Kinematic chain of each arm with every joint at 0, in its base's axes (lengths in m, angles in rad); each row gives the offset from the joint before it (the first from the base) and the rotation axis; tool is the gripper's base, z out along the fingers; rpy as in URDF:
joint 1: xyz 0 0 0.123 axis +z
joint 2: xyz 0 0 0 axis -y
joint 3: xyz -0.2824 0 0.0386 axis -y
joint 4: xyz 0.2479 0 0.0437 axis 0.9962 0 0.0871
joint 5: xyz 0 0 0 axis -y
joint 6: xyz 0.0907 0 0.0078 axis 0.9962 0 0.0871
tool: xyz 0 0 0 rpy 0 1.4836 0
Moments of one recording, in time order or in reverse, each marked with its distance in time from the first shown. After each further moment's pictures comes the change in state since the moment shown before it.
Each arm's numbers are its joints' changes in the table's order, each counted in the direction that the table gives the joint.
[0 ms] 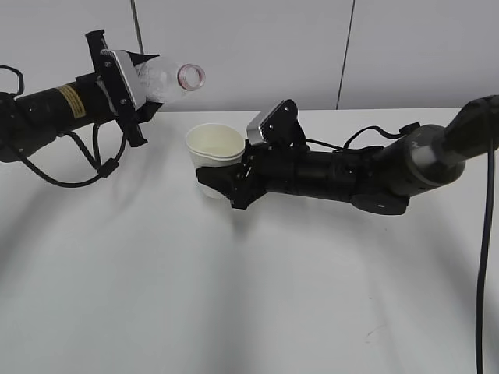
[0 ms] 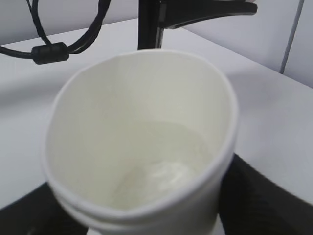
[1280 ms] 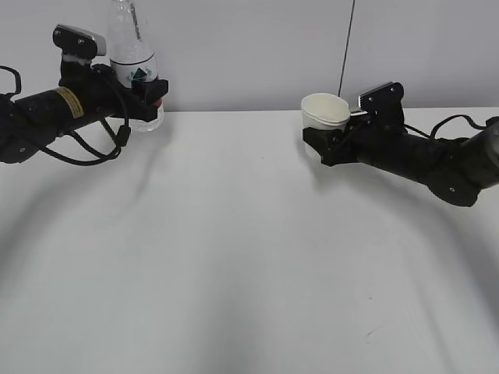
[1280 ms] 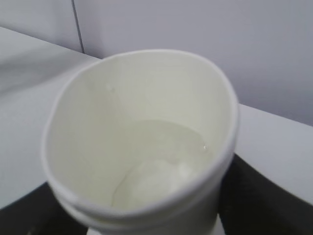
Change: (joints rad) left arm 0.000 0.000 -0.009 -0.097 -0.082 -1.023; right arm -0.294 -0.023 0.000 0.186 -0.055 -0.107
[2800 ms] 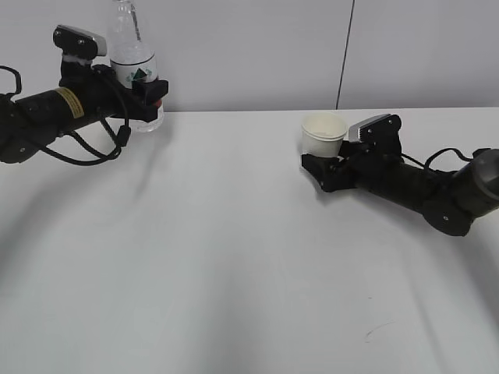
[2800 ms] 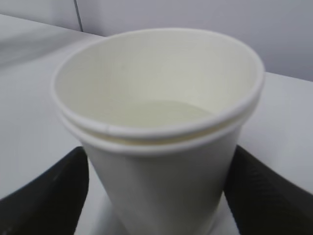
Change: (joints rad) left arm 0.000 0.000 0.000 0.000 -0.006 0.000; right arm -0.016 -0.120 -0.014 0.052 0.105 -0.076
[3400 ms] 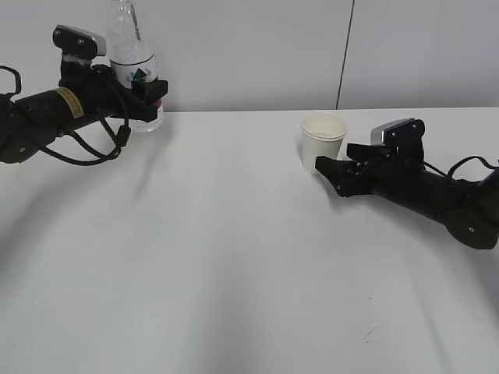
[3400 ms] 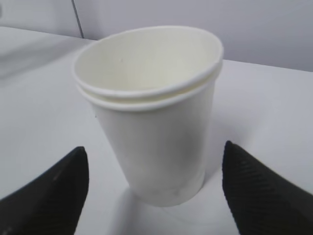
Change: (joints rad) left arm 0.000 0.000 0.000 0.000 0.000 -0.002; right arm -0.044 0.066 -0.146 0.005 0.087 0.002
